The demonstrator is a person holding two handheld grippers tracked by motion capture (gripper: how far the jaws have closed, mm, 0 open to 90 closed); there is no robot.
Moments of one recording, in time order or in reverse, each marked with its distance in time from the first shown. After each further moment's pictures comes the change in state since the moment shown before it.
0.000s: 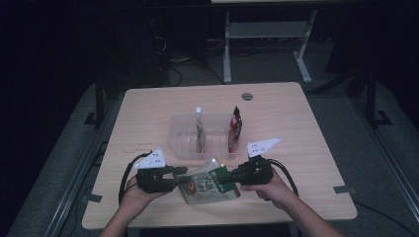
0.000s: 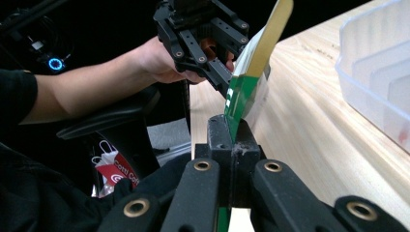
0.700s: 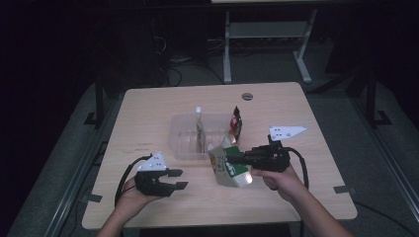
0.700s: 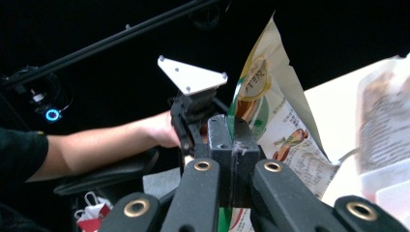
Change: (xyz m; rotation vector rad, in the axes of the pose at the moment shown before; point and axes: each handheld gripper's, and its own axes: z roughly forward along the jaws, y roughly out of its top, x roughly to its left) left arm 0.005 -0.012 0.004 0.108 0.013 0.005; right arm 0.014 0.033 -0.043 -0.225 -0.042 -0.019
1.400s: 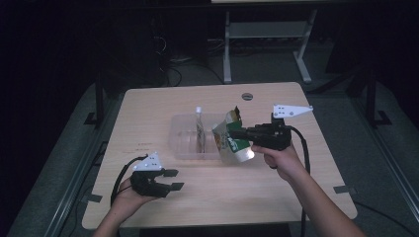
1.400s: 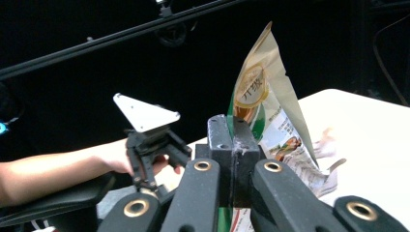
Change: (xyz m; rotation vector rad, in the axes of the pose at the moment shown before) left arm 0.006 -0.007 -0.007 0.005 0.003 -0.016; right arm -0.020 0.044 -0.005 -0.035 -0.139 -0.064
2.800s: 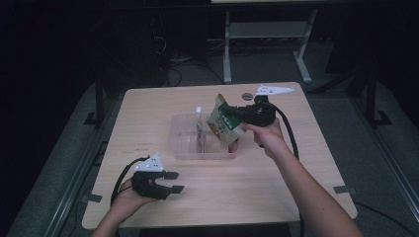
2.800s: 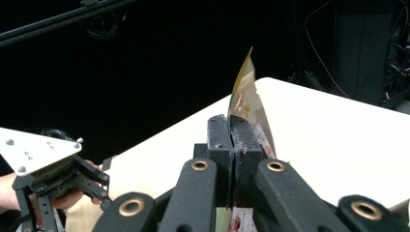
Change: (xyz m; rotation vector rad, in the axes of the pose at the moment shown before) left arm 0.000 -0.003 0.004 0.035 -0.039 -0.008; right arm -0.054 0.019 0.037 0.053 -0.208 0.060
